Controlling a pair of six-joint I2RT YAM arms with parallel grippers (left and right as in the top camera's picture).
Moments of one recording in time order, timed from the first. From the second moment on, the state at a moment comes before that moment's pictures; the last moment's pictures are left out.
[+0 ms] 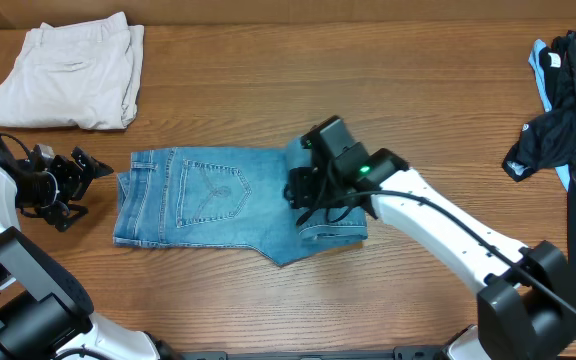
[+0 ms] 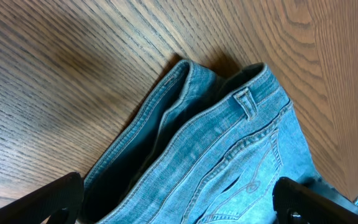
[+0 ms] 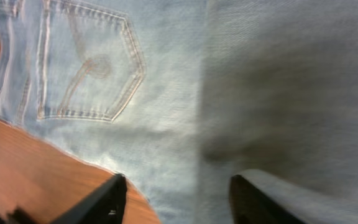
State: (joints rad) left arm 0.64 1.83 1.35 -1.02 0.47 -0.23; right arm 0.62 1.69 1.20 -0.63 -0.27 0.58
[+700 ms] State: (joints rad) left arm 0.64 1.83 1.35 -1.02 0.47 -0.23; right arm 0.37 1.71 1.43 -0.87 -0.41 0.42
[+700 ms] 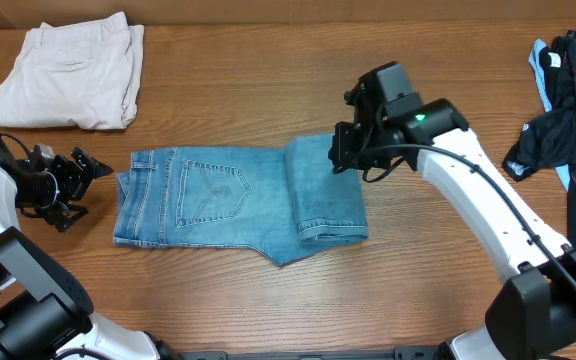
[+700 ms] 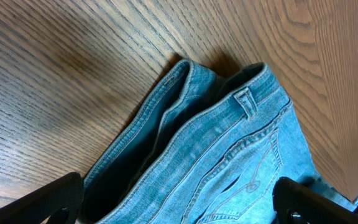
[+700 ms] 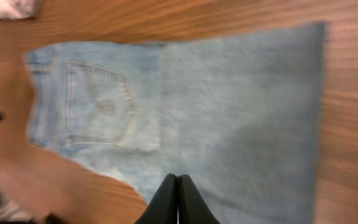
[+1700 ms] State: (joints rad) left arm 0.64 1.83 1.35 -1.02 0.47 -0.23; right arm 0.36 1.99 1.30 -0.48 -1.01 0.38
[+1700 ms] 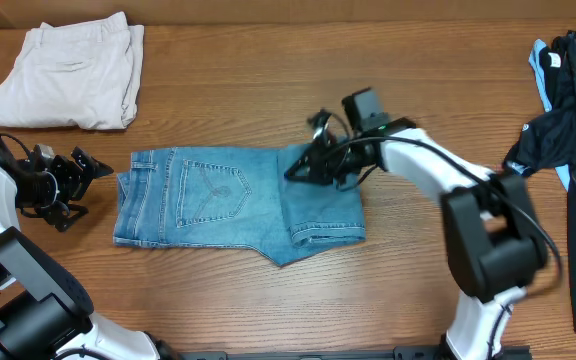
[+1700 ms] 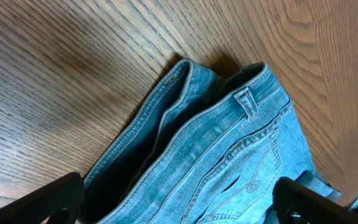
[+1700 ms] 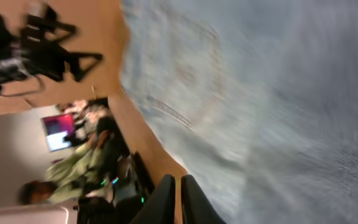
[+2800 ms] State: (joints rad) left arm 0.64 1.83 1.35 -1.03 0.47 -0.23; right arm 0.27 1.90 1.34 -0.55 -0.91 0.49
